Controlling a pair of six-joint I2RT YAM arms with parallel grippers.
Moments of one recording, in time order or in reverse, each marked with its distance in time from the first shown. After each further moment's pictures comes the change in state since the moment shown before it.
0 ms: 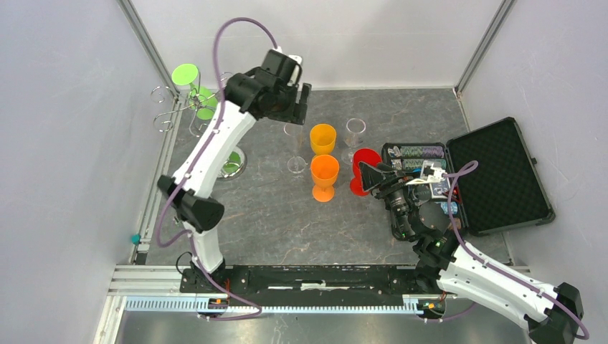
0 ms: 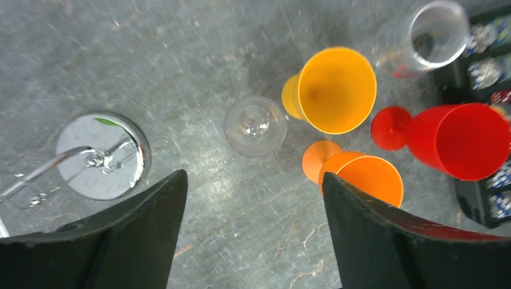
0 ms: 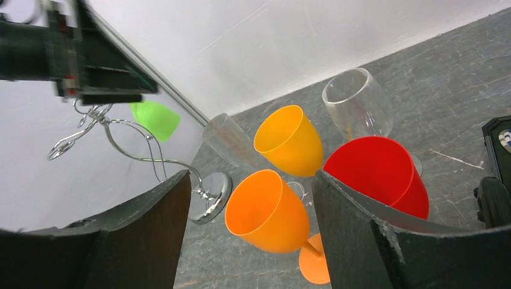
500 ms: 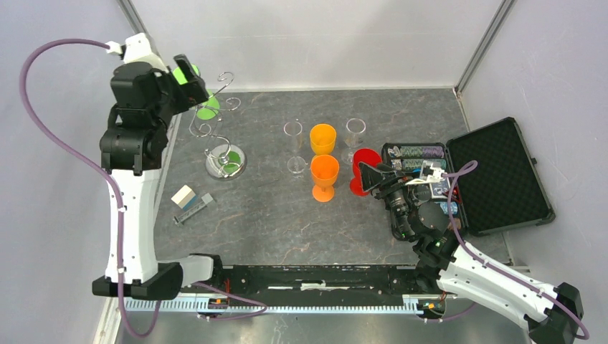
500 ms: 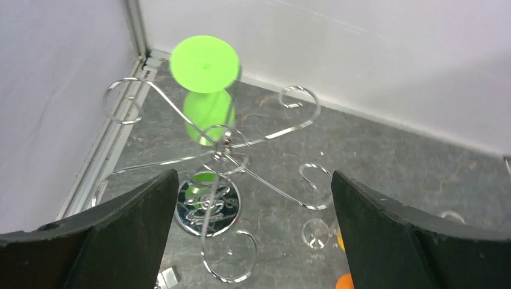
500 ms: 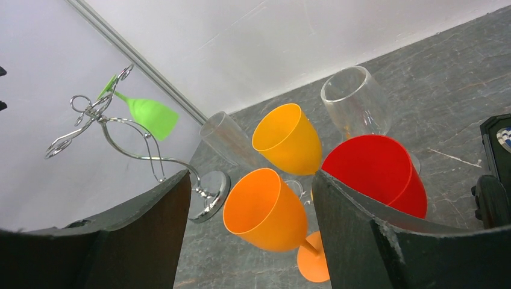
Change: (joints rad) left arm 0.441 -0.610 -0.397 0.357 -0.029 -0.022; right arm 0.000 0.000 0.000 -0.006 0.000 0.000
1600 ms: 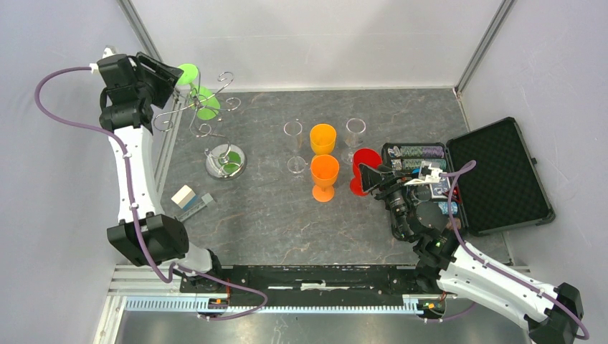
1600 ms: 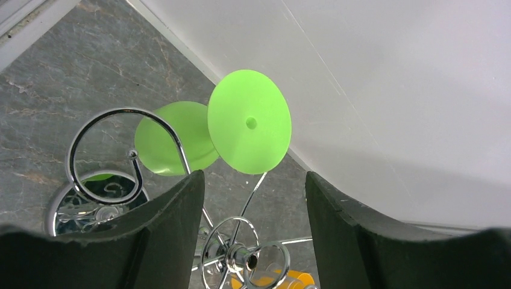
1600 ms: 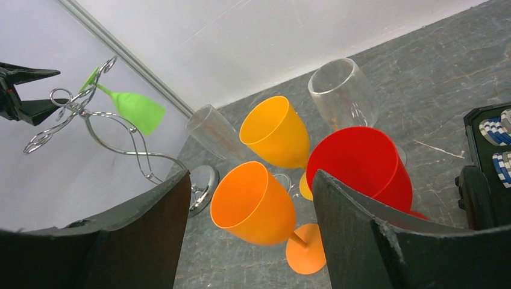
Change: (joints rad) left arm 0.449 0.242 -0.123 0.278 0.429 -0.523; right arm 0.000 -0.002 0.000 -0.044 0.019 -0.001
